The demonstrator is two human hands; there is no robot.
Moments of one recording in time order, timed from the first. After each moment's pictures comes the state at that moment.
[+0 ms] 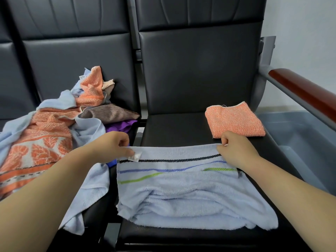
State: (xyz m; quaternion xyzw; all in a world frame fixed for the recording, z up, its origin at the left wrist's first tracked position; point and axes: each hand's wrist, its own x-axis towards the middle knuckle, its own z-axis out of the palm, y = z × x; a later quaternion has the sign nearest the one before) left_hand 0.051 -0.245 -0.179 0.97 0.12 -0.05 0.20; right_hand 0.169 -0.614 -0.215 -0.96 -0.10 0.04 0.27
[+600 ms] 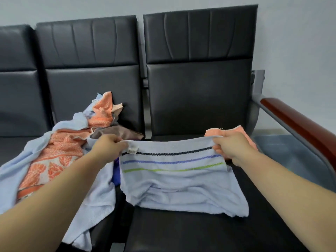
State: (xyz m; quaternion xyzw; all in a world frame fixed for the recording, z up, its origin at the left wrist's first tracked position) left_hand 0.054 -0.241 -0.139 0.88 0.28 0.12 0.36; right_hand 0.192 -0.591 -0.148 -0.81 0.05 0.09 0.58
